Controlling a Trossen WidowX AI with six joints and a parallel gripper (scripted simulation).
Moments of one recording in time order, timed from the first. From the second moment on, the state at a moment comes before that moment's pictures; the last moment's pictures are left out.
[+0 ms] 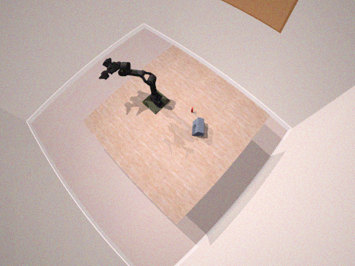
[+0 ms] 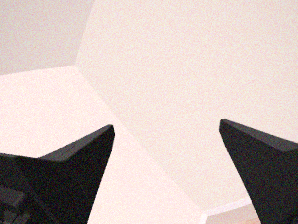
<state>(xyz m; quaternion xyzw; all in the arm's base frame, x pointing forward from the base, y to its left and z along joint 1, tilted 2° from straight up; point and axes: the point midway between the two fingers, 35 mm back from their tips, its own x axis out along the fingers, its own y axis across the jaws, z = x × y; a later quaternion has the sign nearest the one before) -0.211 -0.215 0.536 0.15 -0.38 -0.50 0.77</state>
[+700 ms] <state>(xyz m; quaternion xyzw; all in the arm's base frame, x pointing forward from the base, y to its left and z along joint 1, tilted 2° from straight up) -0.189 -0.264 0.537 0.19 -0.40 -0.43 0.78</state>
